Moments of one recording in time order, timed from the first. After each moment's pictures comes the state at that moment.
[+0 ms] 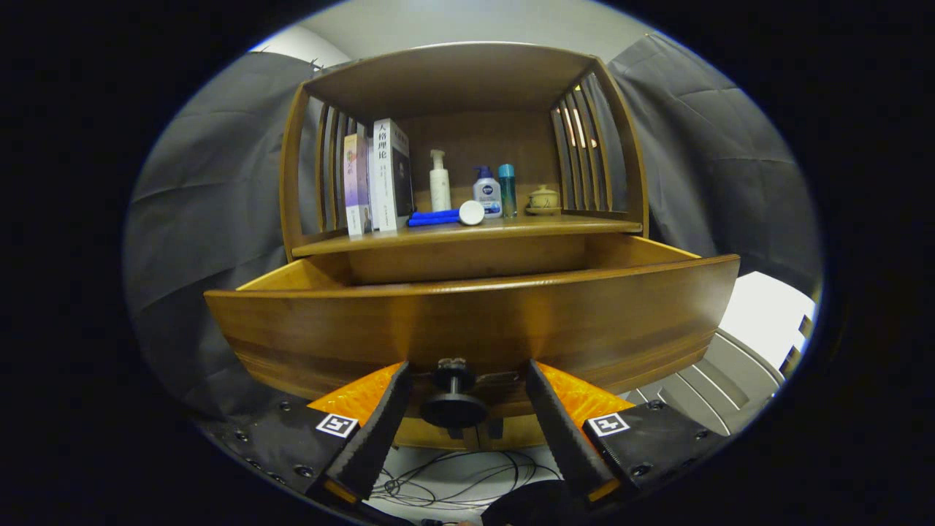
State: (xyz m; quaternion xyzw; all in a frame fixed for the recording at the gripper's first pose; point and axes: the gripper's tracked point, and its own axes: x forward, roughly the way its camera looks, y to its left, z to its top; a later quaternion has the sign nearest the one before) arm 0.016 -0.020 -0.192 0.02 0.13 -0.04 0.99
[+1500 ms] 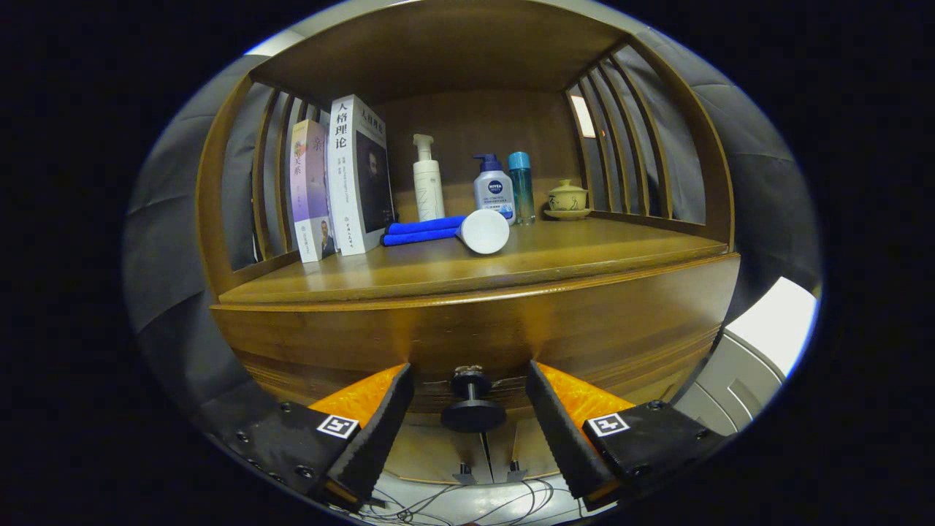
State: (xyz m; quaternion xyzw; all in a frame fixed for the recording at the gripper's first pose) arm 0.185 -0.019 -0.174 0.04 0.14 -0.06 0.99
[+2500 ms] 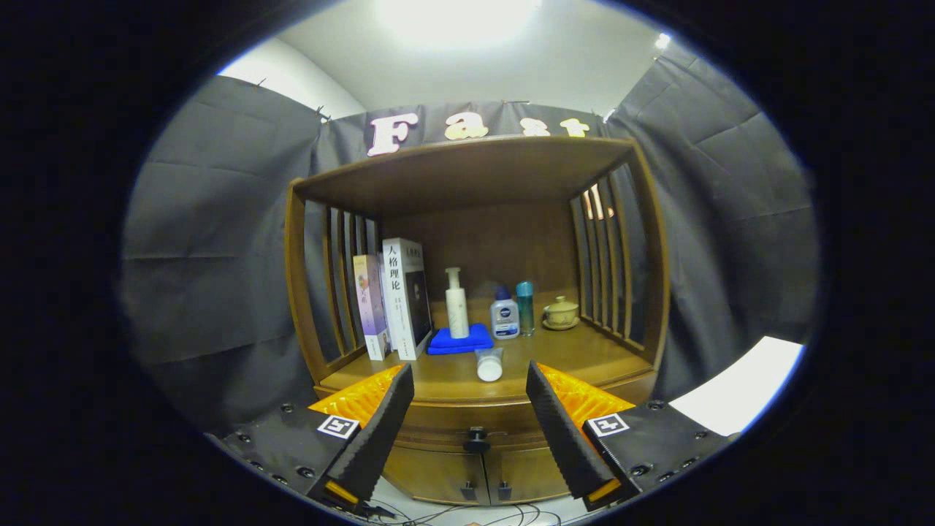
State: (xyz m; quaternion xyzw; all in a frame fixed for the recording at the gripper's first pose) arm 0.047 -0.027 0.020 0.03 0.00 -0.02 1.00
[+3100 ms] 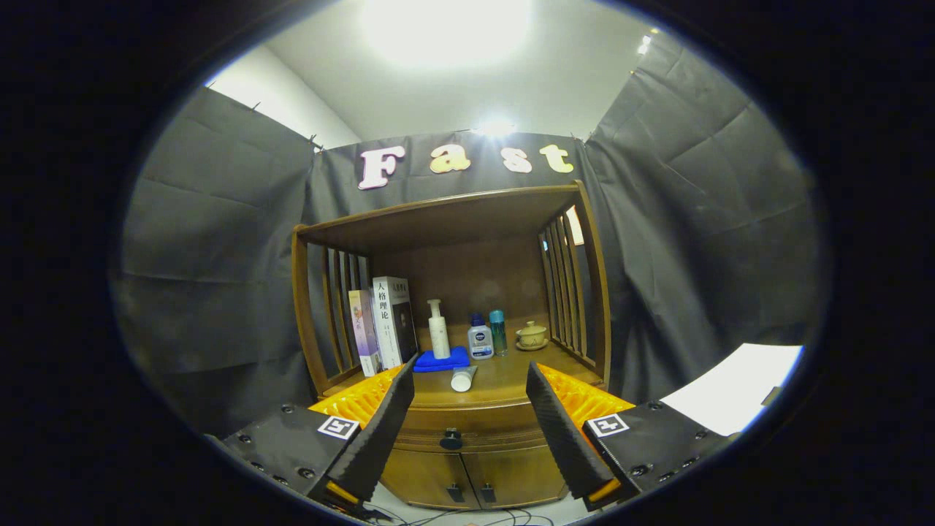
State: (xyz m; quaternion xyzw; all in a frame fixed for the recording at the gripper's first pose) arm -0.022 -0.059 0.047 0.03 -0.05 -0.03 1.00
